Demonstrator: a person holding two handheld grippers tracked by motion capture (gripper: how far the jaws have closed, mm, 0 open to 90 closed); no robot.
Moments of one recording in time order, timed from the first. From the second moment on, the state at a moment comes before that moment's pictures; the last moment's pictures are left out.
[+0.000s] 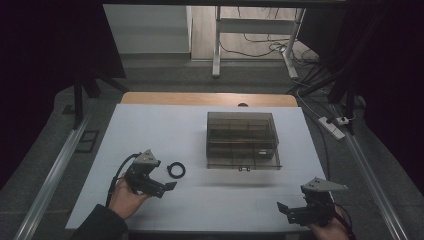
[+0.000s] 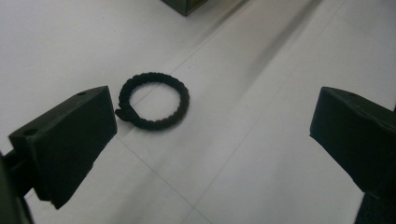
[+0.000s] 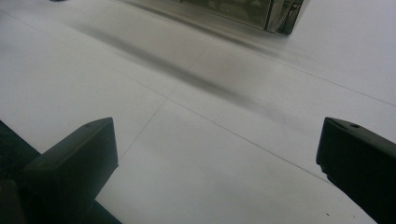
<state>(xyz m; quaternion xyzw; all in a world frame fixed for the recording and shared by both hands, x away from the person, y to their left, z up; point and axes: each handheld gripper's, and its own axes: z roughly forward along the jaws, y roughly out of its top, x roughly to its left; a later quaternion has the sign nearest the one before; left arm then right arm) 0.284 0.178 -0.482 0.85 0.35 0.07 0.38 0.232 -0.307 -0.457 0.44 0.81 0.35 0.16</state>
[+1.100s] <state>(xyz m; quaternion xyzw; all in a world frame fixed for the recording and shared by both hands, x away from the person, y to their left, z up) 0.327 0.138 -0.509 0.88 0.35 0.07 0.32 0.233 -0.306 -0.458 0.43 0.82 0.34 0.15</state>
